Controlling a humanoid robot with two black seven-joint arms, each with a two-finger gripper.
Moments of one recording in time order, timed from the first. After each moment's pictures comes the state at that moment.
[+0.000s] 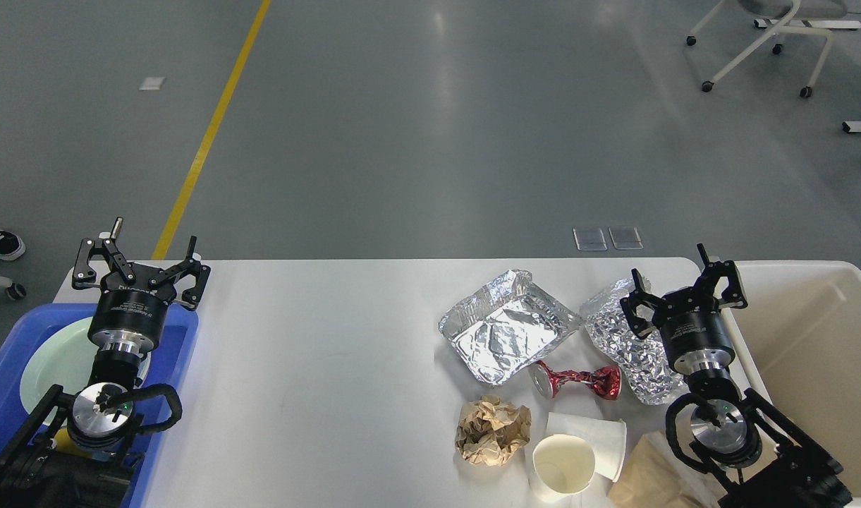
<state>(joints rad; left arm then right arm) -0.30 0.15 -1.49 -0.87 0.10 -0.44 -0.16 0.25 -0.21 1.10 0.92 -0.10 0.22 0.43</state>
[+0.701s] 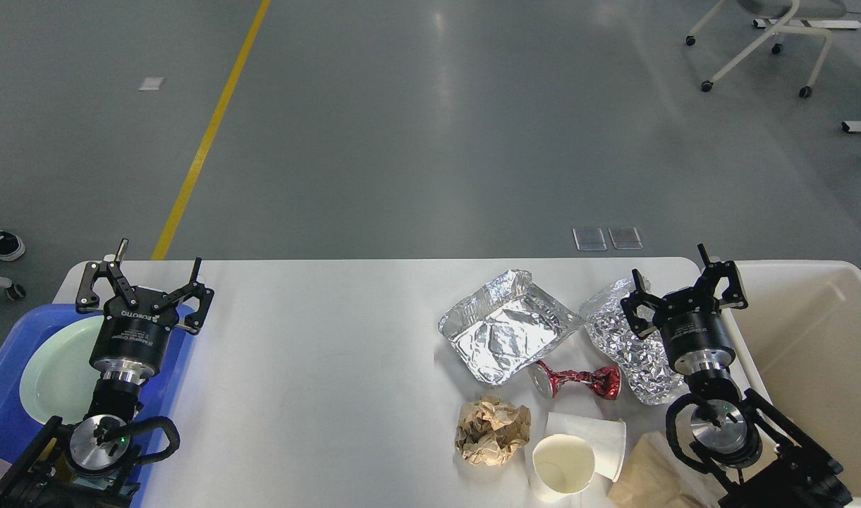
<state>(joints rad) -0.23 0.15 -1.47 -0.81 0.09 -0.61 -0.17 0.25 -0.21 1.10 0.92 -0.10 0.22 0.44</state>
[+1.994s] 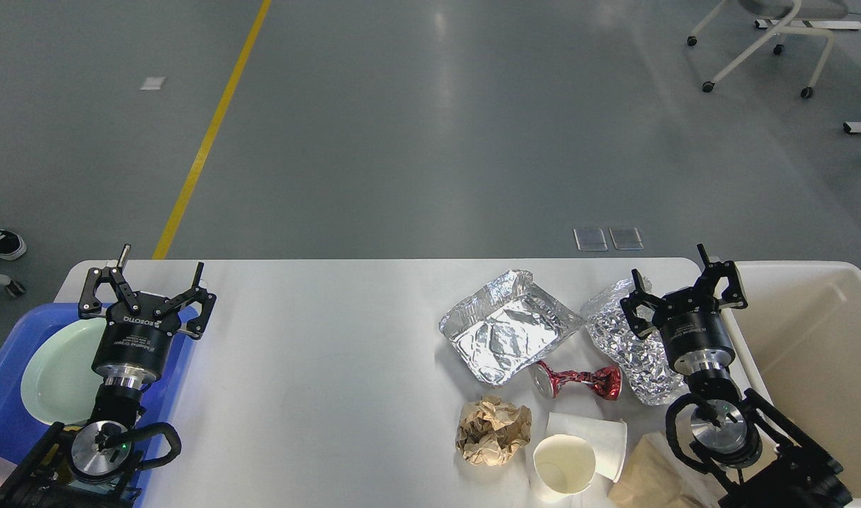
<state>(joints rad) -0.23 0.14 -1.47 -0.80 0.09 -0.62 -0.17 0.25 -0.21 1.10 0.92 -0.10 0.22 0.43</state>
